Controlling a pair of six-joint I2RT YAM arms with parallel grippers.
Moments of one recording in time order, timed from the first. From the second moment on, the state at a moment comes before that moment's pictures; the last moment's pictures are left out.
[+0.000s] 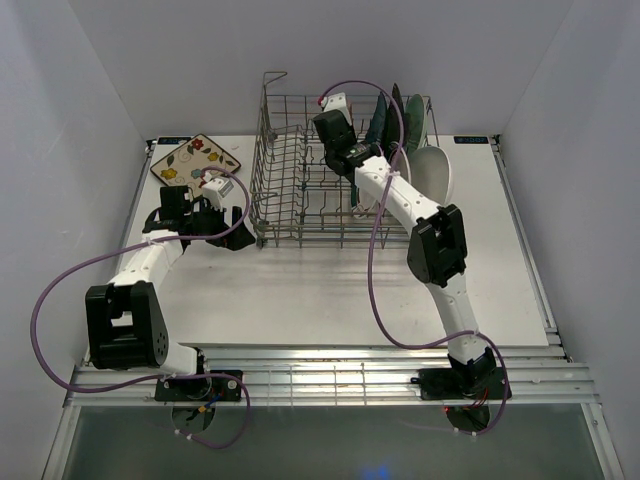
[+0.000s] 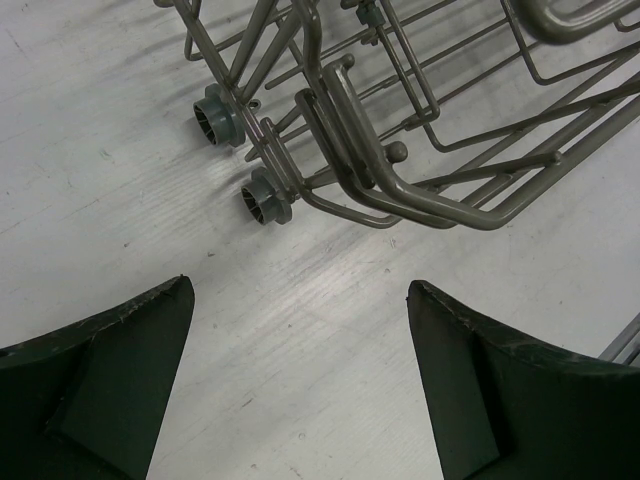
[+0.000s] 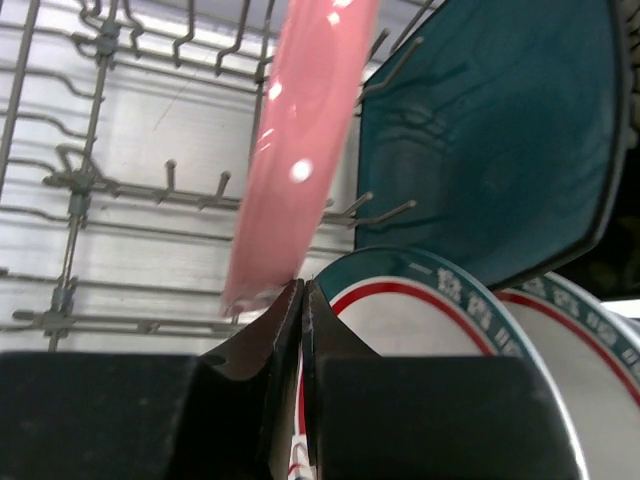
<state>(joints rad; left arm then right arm) 0.05 1.44 0.91 -0.31 0.70 0.22 0.64 2.30 2.23 -0.50 0.62 0.04</state>
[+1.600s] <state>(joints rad) 0.16 1.16 0.81 -0.37 0.63 0.28 0.77 1.45 1.23 -0.16 0.53 0.12</state>
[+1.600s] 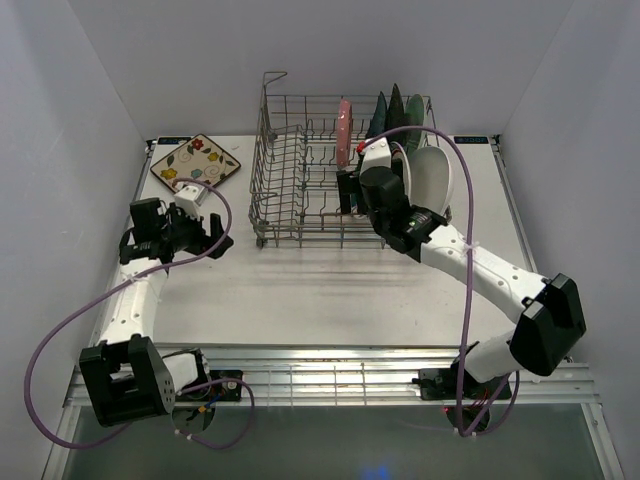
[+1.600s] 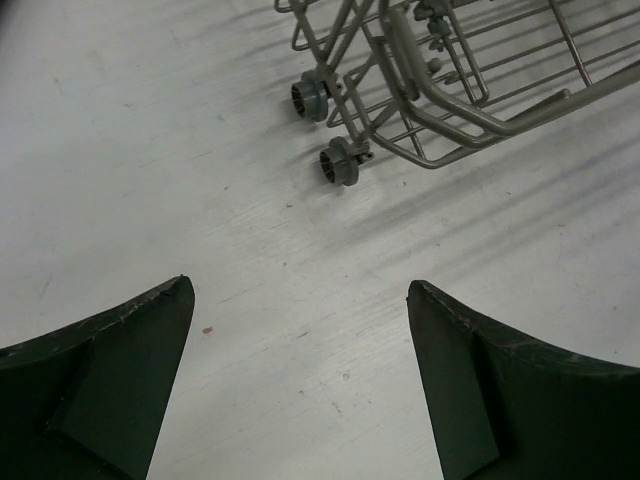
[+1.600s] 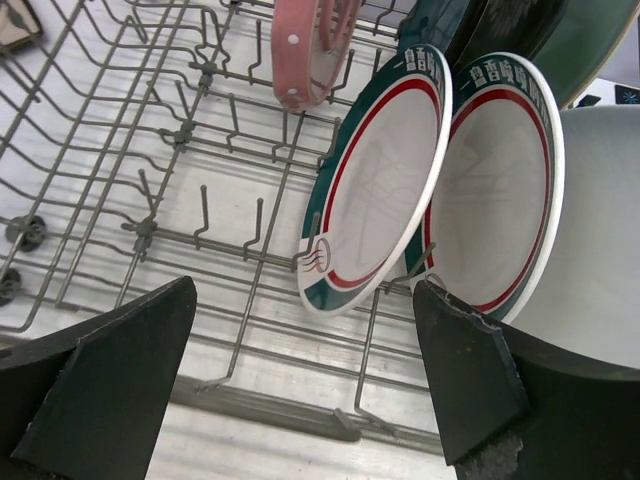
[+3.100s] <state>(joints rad) 0.45 1.90 1.15 0.03 0.54 -0.64 0.89 0.87 0.79 -0.01 0.40 0.16</state>
